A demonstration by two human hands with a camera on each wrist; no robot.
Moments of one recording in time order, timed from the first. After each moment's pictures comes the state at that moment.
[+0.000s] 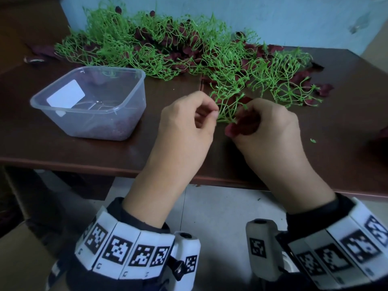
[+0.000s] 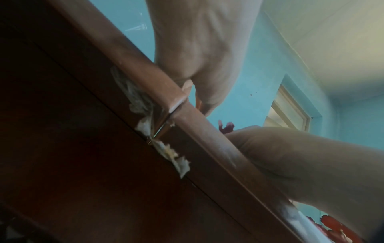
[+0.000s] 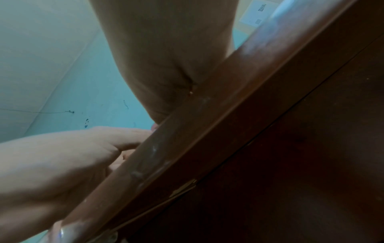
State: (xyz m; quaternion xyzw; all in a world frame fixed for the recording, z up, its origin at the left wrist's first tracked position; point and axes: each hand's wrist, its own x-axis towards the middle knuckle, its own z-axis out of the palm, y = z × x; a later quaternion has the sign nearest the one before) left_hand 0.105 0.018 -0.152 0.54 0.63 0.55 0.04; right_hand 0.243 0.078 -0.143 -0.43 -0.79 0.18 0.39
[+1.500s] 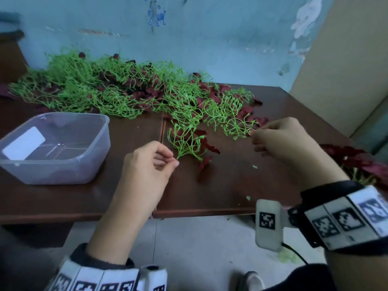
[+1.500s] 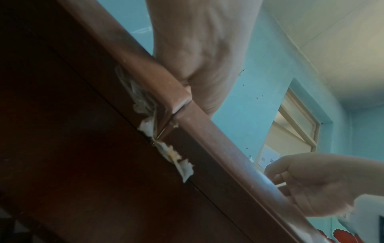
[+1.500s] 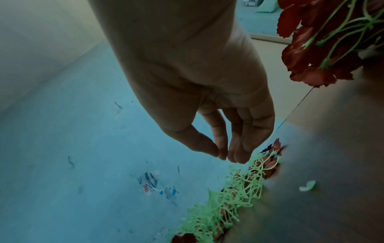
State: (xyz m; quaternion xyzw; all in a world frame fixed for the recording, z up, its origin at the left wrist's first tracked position) left_hand 0.101 0.019 -0.156 0.50 0.65 0.55 0.13; right_hand 0.326 0.139 -0.080 -0.63 -0.64 0.30 0.32
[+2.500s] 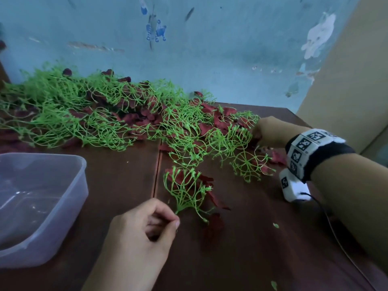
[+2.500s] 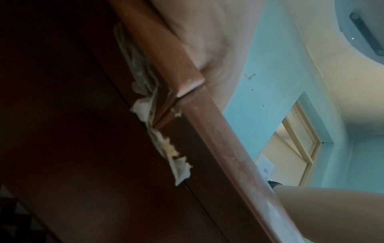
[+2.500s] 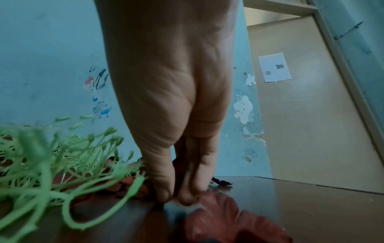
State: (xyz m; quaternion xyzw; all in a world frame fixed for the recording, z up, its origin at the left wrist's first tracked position) left_hand 0.093 0.040 -0.161 0.50 0.66 0.52 0.22; right_hand 0.290 0.344 -0.070 -0.55 -0.83 0.01 -0.09
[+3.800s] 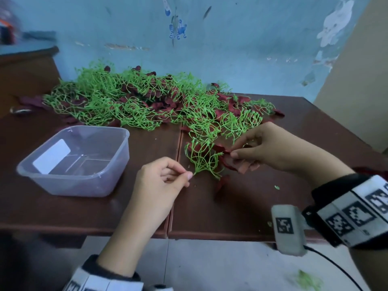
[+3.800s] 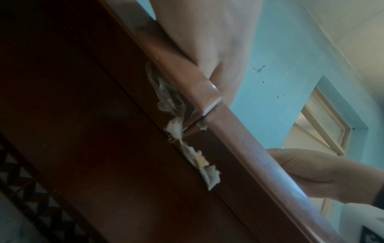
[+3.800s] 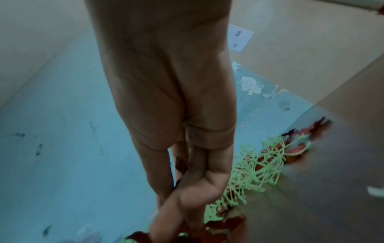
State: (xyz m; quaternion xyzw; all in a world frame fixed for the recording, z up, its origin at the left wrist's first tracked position) left_hand 0.091 0.024 -0.151 0.45 0.64 0.59 0.23; right_hand 0.284 0.158 -0.062 -0.42 -0.80 0.40 0.15
